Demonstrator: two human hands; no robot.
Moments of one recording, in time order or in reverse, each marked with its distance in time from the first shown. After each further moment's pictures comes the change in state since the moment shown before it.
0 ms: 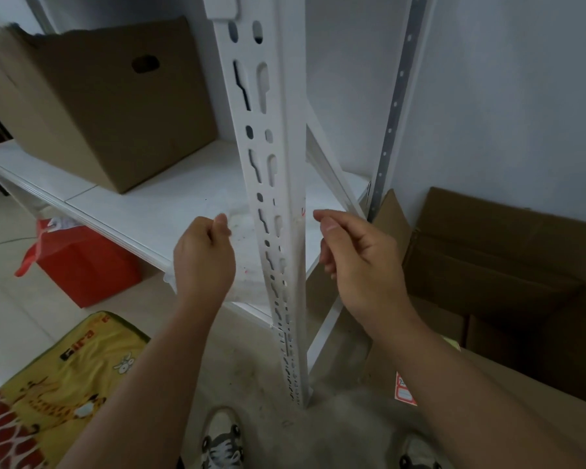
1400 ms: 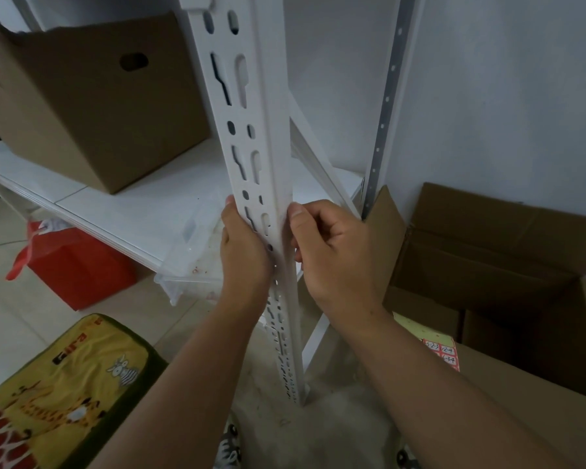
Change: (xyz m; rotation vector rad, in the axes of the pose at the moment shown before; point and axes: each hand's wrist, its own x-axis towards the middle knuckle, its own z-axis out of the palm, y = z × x) left_hand -0.037 0.063 0.025 -0.661 -0.141 -0.303; right_hand 0.005 -0.011 0.022 -0.050 0.119 -0.126
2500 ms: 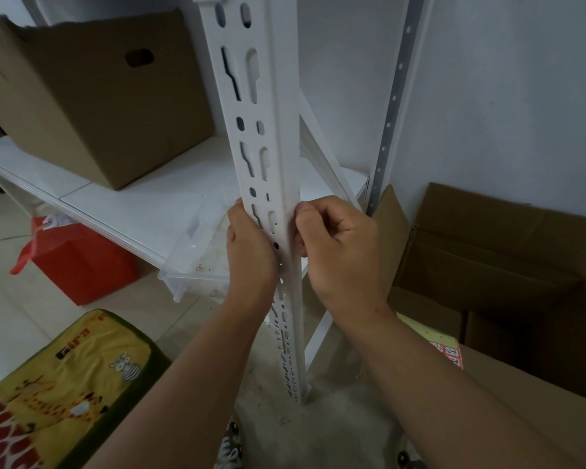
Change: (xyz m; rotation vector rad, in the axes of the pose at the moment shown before) left_hand 0.002 -0.004 -0.002 0.017 0.048 0.033; right_hand 0.003 0.004 0.003 0.005 0.059 -0.019
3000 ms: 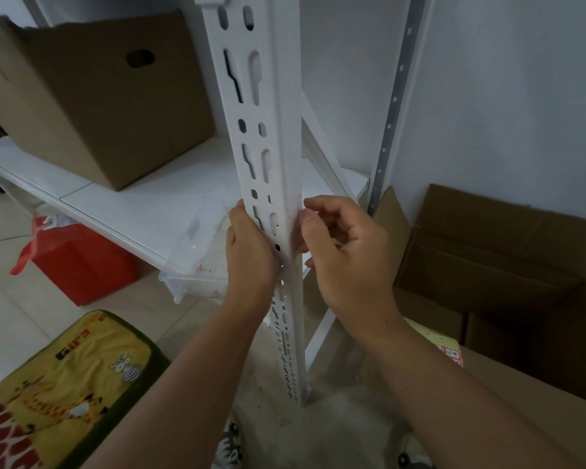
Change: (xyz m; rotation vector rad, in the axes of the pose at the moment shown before) left_hand -0.002 0.005 0.000 0.030 -0.023 -0.046; right_hand -0.004 0.002 -0.009 -0.047 -0.023 -0.050
